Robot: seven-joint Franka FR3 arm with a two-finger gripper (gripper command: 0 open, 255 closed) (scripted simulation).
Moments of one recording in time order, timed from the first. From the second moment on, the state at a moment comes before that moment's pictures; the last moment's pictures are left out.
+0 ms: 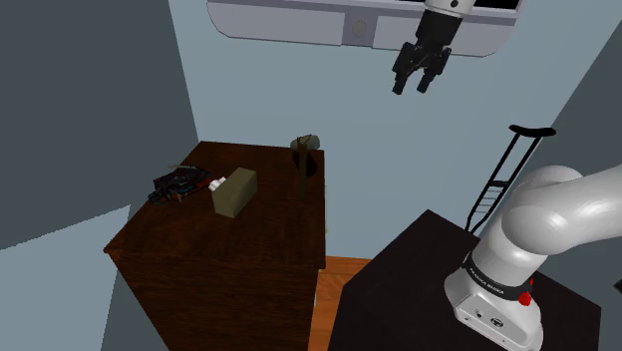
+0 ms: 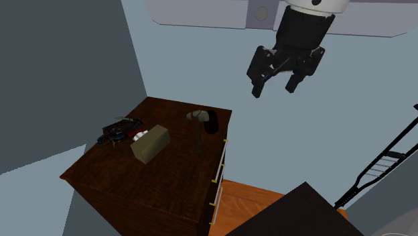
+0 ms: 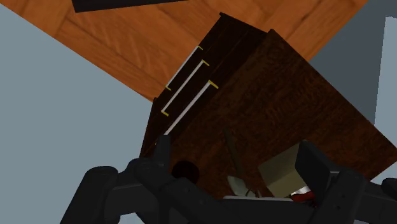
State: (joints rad) arm -0.01 -0.80 0.01 -2.31 0.05 1.65 0.16
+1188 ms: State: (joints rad) arm 0.03 -0.05 0.02 -1.87 0.08 1.70 0.08
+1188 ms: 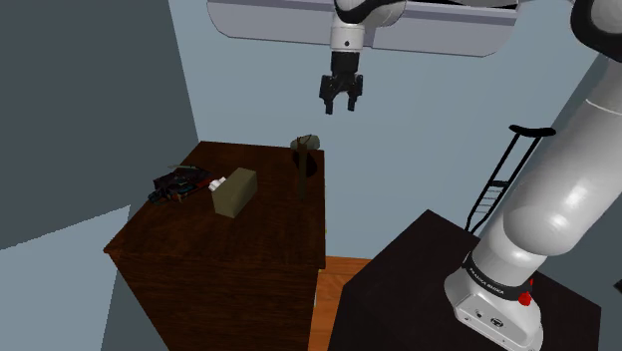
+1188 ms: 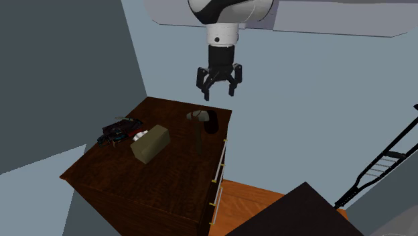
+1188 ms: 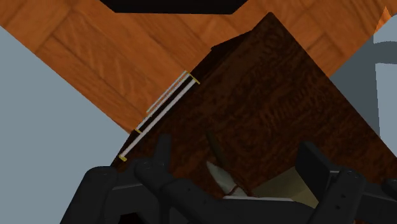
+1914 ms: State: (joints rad) arm 0.05 0.49 0.04 -1.34 0.09 1.54 0.06
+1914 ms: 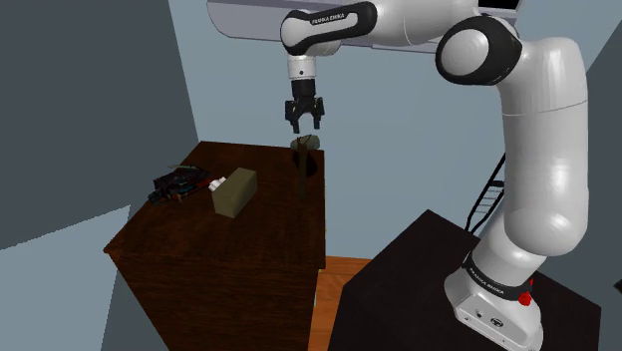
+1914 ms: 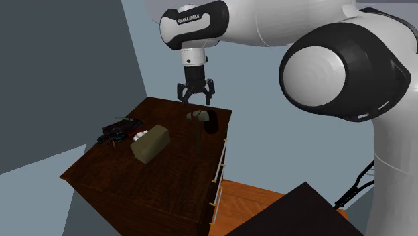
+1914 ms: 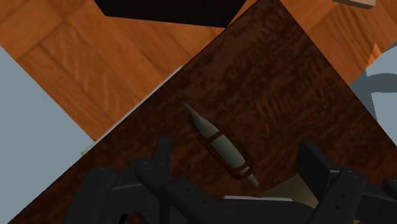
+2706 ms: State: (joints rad) arm 0.06 0.56 0.04 -1.35 0.09 1.61 0.05
